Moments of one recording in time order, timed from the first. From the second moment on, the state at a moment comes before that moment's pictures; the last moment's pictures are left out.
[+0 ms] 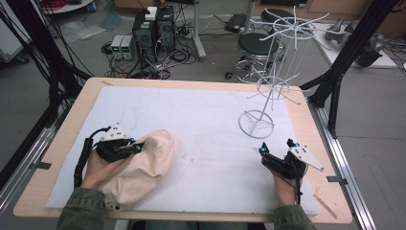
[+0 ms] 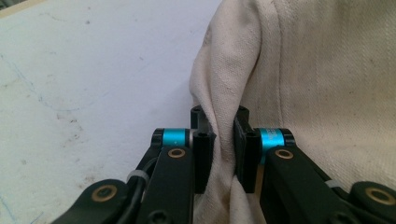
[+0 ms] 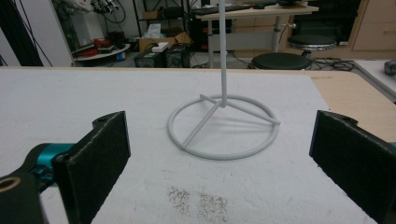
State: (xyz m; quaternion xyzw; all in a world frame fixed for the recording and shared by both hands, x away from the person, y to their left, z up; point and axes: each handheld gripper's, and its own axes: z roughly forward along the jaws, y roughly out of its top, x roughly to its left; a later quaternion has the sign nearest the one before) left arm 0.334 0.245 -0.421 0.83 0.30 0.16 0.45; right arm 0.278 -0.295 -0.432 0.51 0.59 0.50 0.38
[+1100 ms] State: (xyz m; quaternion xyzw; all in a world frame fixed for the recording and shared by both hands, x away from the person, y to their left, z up) left arm 0.318 0.259 -0.385 0.72 0.25 0.14 0.63; right arm 0.277 -0.295 -0.432 0.51 0.58 0.50 0.38
